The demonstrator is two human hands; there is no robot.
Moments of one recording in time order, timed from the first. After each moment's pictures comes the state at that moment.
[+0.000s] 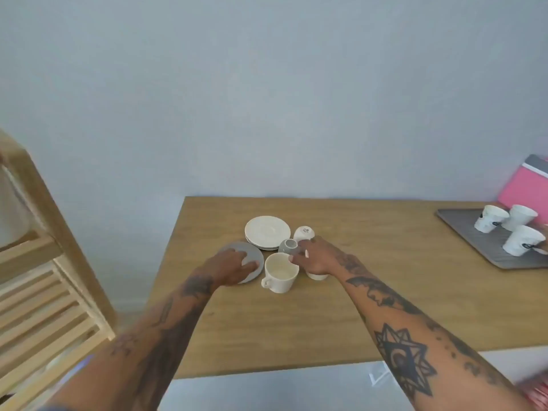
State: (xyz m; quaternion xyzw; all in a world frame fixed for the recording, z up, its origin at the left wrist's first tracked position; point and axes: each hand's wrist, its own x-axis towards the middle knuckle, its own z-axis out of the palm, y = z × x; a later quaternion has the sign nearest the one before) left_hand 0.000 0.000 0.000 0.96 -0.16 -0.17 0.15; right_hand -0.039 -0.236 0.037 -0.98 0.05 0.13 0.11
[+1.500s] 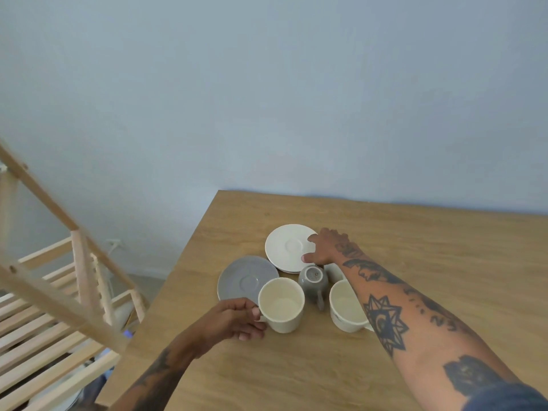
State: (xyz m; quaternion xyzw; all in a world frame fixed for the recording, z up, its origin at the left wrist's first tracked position) left_hand -0.003 -0.022 -0.050 0.70 0.08 -0.31 0.65; right_hand 0.164 -0.276 -0.033 -0.97 -0.09 0.21 0.00
